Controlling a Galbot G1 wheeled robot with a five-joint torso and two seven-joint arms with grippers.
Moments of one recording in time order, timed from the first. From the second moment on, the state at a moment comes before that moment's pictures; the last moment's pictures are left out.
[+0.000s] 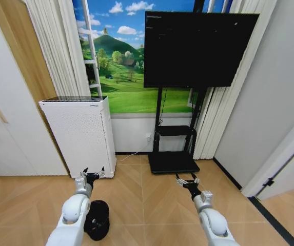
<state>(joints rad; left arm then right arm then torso) 1.17 -1.37 -0.58 -1.88 -0.24 0.46 -0.12 -1.28 1.36 0.63 1.72 0.22 -0.06 -0.13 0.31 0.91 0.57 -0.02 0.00</state>
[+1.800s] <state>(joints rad) 1.16 -1.37 -0.58 -1.87 -0.25 0.46 -0.12 -1.28 1.37 0.64 1.72 0.21 -0.07 -0.13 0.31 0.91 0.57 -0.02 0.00</state>
